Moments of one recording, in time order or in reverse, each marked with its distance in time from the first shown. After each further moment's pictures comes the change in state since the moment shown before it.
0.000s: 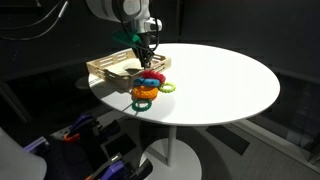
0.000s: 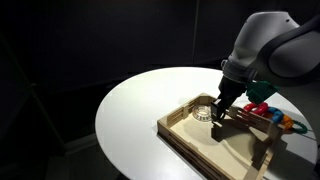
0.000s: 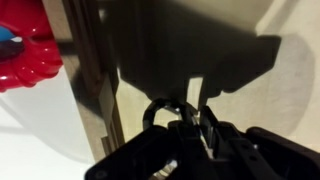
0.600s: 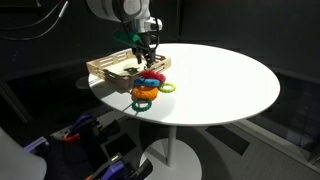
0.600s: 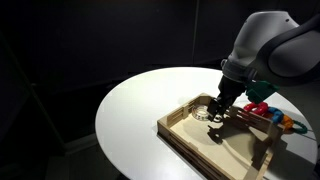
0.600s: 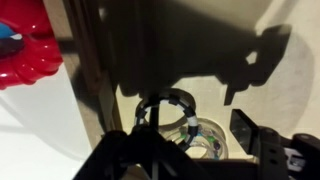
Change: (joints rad) arm 0.000 0.000 -0.001 0.003 0.000 0.000 0.000
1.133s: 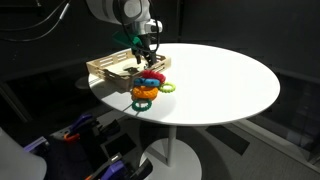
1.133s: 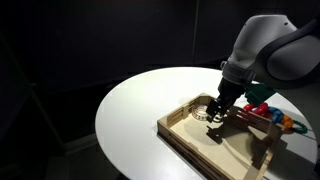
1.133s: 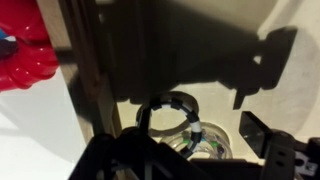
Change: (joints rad) arm 0.000 0.019 -0.002 0.000 -0.001 0.019 0.000
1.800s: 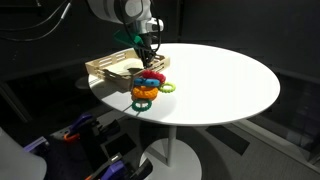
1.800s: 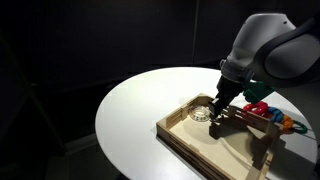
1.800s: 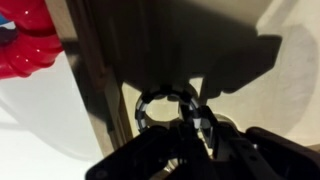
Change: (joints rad) arm 0.000 0.002 -0.003 0.012 0.000 0.009 0.000
